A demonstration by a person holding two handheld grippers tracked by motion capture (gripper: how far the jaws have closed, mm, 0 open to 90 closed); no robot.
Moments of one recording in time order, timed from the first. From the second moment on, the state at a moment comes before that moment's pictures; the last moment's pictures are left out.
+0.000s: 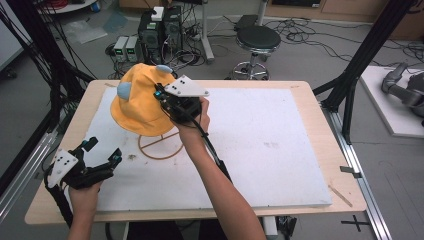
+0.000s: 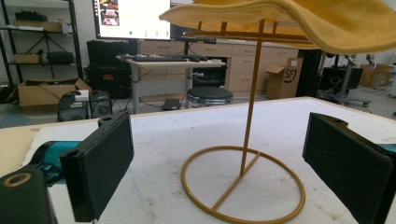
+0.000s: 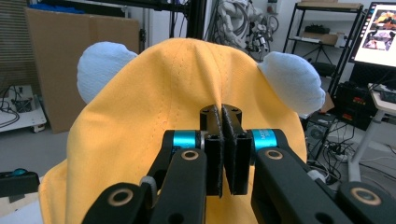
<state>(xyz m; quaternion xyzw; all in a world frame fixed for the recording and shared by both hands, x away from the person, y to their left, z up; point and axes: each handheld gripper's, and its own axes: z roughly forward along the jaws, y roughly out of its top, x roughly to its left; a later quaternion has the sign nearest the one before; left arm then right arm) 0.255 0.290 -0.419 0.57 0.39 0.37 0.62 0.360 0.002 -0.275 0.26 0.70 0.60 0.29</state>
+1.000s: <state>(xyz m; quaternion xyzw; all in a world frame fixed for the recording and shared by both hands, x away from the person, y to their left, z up) 0.255 0.293 -0.421 0.58 0.39 0.37 0.62 0.359 -0.070 -0.264 0.27 0.69 0.60 0.31</state>
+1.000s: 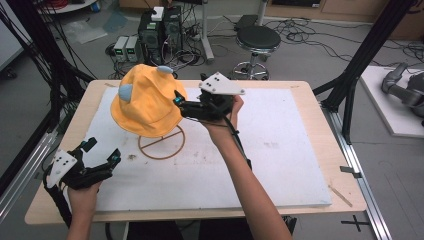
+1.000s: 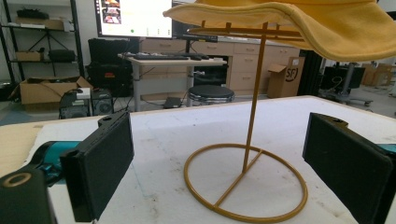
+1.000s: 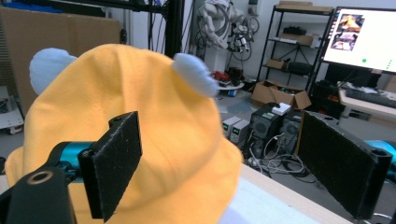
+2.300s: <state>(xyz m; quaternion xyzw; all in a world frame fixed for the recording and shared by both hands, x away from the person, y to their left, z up) 0.255 0.290 -0.424 0.58 0.39 0.37 0.61 0.307 -0.311 -0.381 0.40 0.62 0.57 0.36</state>
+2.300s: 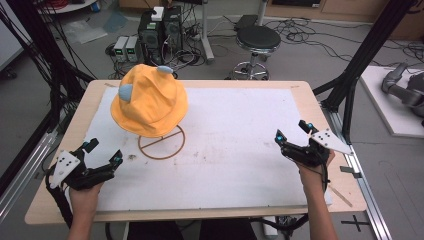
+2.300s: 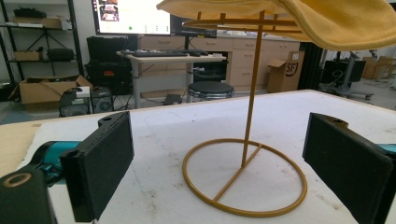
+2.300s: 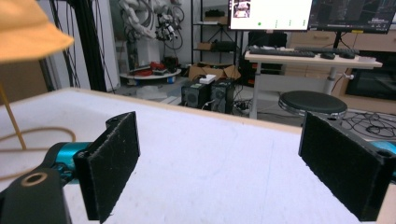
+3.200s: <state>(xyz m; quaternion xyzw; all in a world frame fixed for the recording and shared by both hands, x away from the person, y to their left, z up) 0.255 0.296 -0.424 0.58 0.39 0.37 0.61 0.296 -0.324 -0.403 0.41 0.59 0.60 0.35</state>
